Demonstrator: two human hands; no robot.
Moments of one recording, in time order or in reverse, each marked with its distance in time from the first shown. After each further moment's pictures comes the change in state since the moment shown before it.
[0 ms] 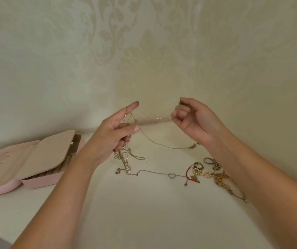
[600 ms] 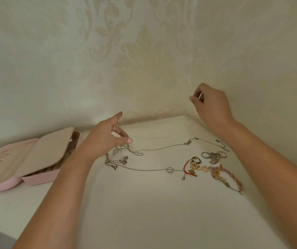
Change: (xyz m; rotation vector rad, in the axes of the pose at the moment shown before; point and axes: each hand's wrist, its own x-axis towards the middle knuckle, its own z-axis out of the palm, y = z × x) left_hand 0.006 -0.022 -0.017 0.494 0.105 -0.079; right_hand 0.009 -0.033 -0.035 -1.805 0.442 -0.688
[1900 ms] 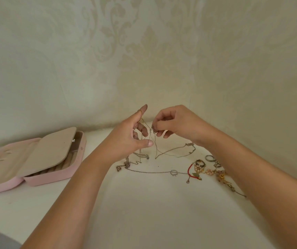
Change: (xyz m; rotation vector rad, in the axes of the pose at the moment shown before) left_hand -0.002 0.020 0.023 -0.104 -0.104 0.188; right_hand -0.029 -0.061 0.020 0.658 -0.681 0.056
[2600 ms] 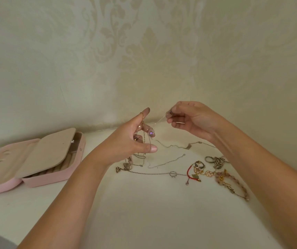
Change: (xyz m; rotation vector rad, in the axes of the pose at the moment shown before) left_hand 0.000 0.001 -0.001 -0.223 -0.156 -0.042; right_hand 0.003 0.008 -0.031 0.589 0.030 0.101
